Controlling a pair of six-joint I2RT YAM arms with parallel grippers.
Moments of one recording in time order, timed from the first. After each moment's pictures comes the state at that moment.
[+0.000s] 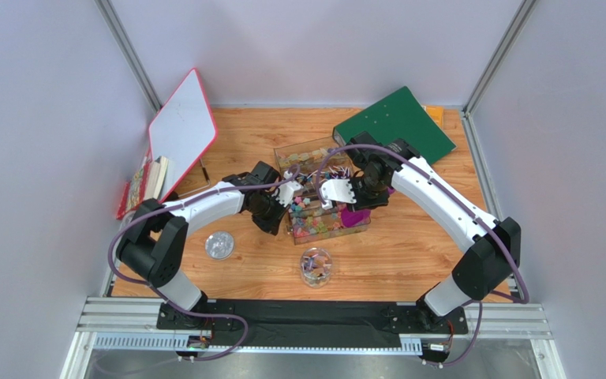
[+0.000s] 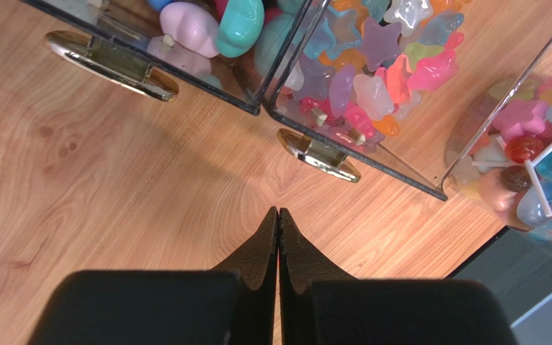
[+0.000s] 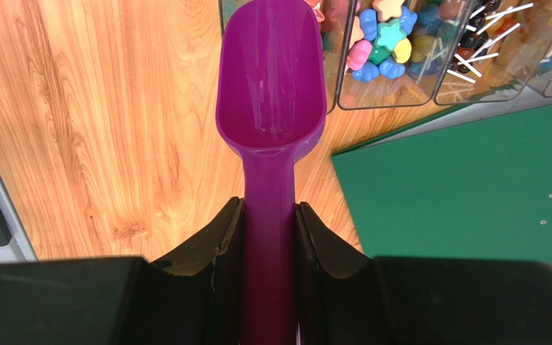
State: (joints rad) left arm -0.58 1.59 0.98 -0.60 0.31 0.17; right arm 0.62 1.55 1.48 -1.29 -0.06 -1.20
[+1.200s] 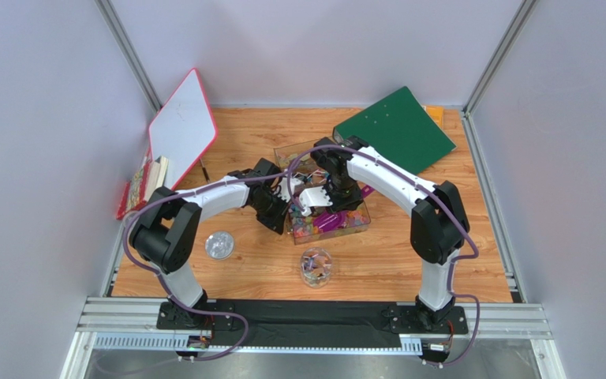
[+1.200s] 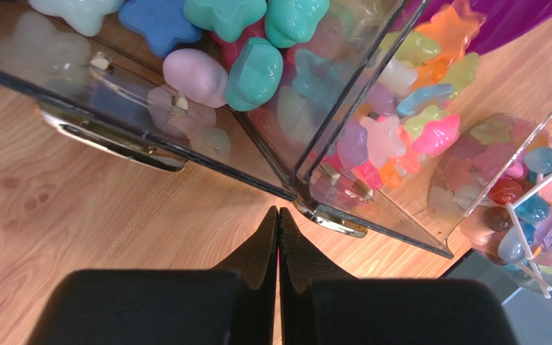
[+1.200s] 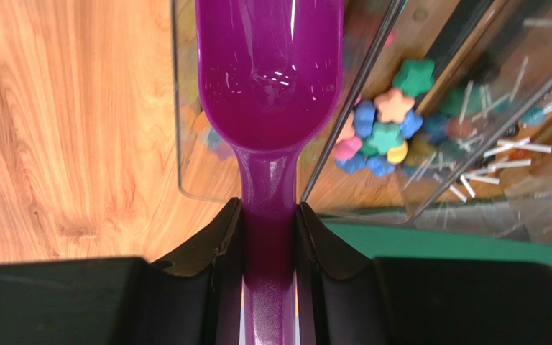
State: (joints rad) left arm -0.54 1.71 1.03 -0.56 0.41 0.10; right arm 0.69 1.89 1.64 -1.30 -0.01 -1.30
